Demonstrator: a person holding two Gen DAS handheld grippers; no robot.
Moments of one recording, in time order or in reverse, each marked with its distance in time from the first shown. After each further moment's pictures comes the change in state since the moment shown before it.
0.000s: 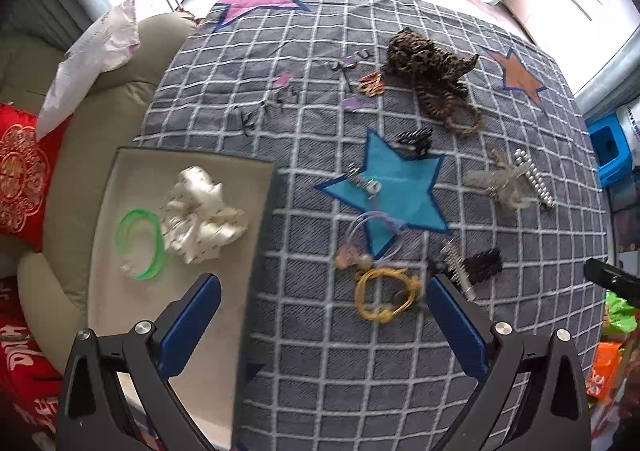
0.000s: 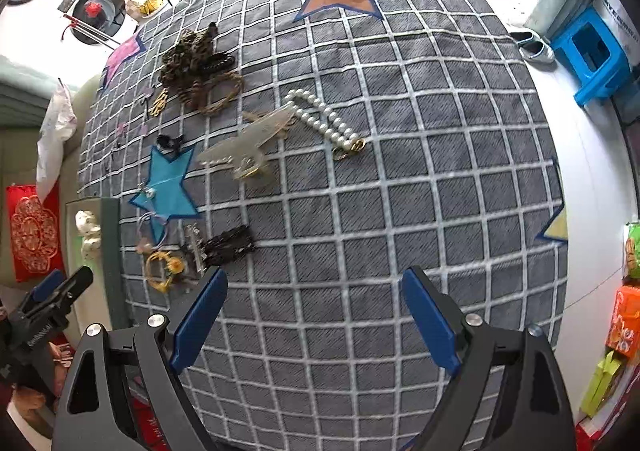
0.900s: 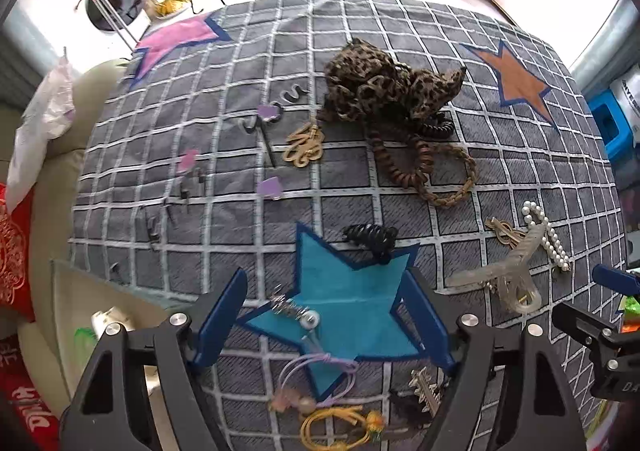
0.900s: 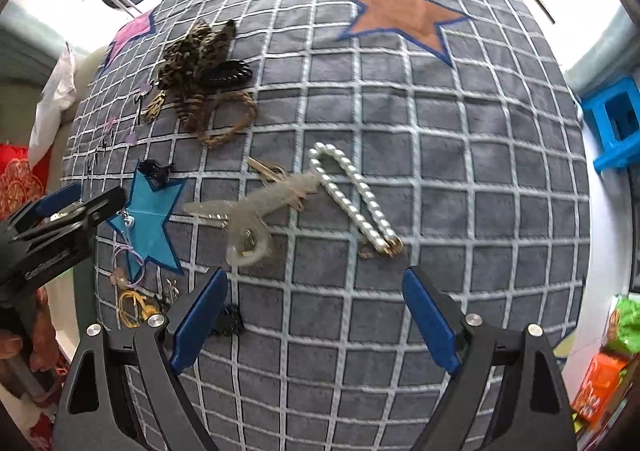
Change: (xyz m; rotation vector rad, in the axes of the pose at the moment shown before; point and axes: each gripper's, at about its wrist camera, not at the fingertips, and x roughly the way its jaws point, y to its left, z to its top) left arm 0.075 -0.066 0.087 0.133 -0.015 -0.006; right arm 0.047 0.028 0.061 -0.188 -0.027 -0.041
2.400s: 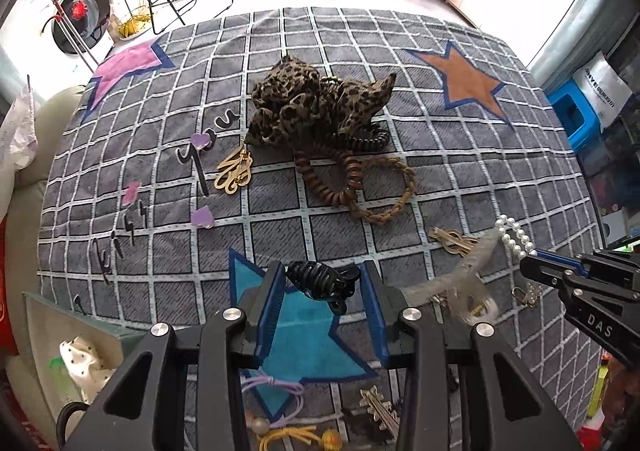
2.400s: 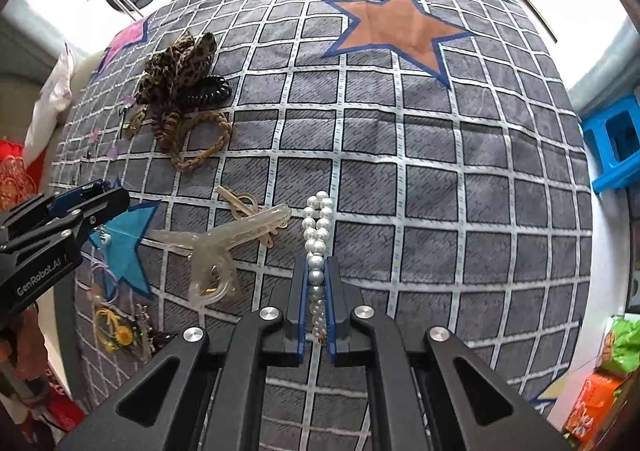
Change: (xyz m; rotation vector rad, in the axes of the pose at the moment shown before) left arm -0.011 -0.027 0.003 0.078 -0.066 -0.116; right arm 0.006 -0.025 0.012 -0.013 -0.044 0.029
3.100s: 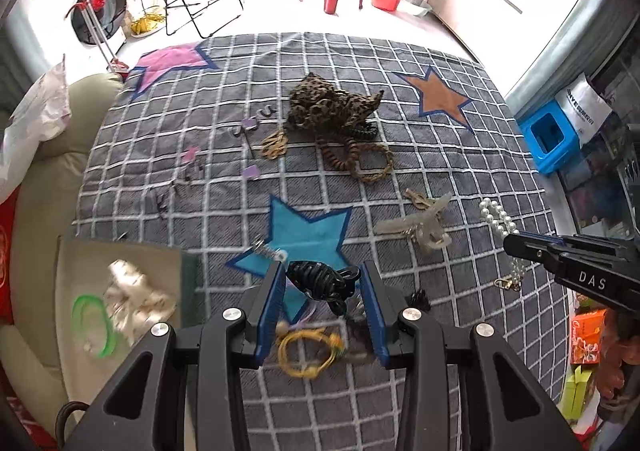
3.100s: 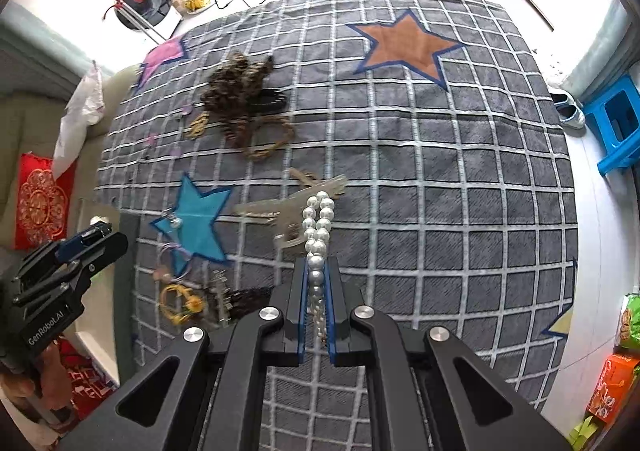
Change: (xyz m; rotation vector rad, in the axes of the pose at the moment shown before) left arm -0.094 0.029 -0.061 -0.057 -0.053 -0.044; right arm -0.061 0.050 -0.033 0.025 -0.029 0.068
